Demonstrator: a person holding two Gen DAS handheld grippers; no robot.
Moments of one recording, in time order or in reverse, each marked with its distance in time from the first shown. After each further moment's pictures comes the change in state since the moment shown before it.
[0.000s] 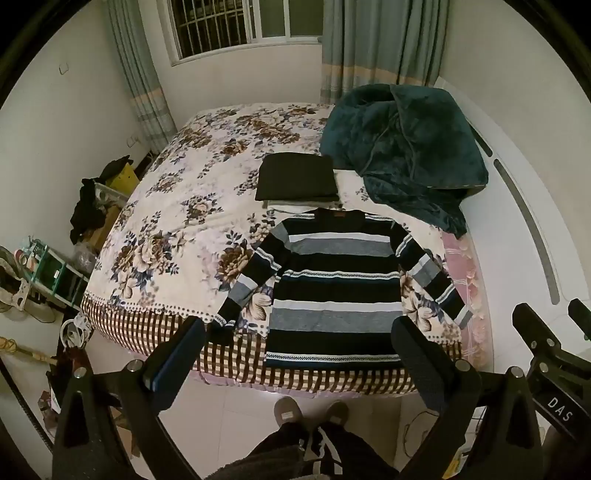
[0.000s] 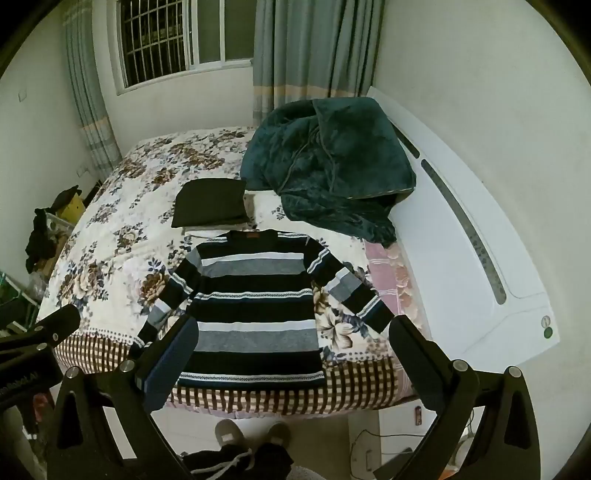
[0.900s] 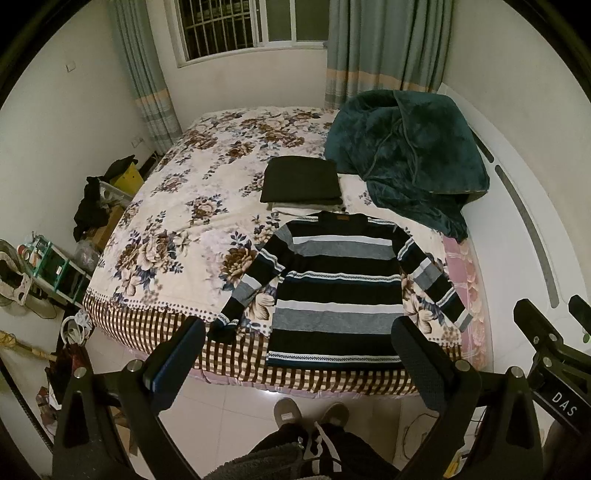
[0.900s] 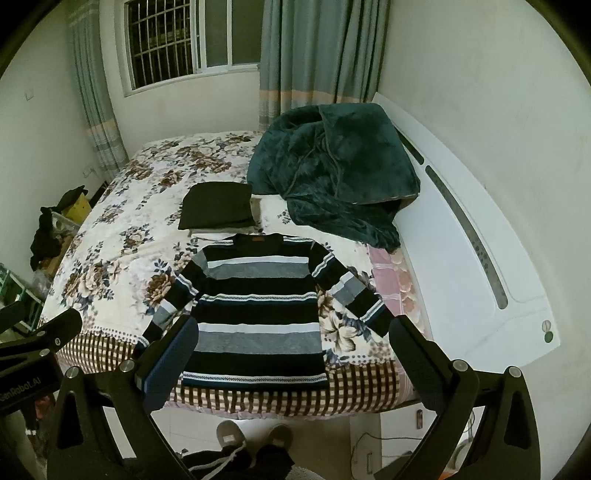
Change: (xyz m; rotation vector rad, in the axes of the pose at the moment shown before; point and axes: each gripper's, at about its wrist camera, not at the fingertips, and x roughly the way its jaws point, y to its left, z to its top) left arm -0.001 0.001 0.000 -0.008 -0.015 -0.007; right arm -0.009 0.004 0.006 -0.010 -0.011 0.010
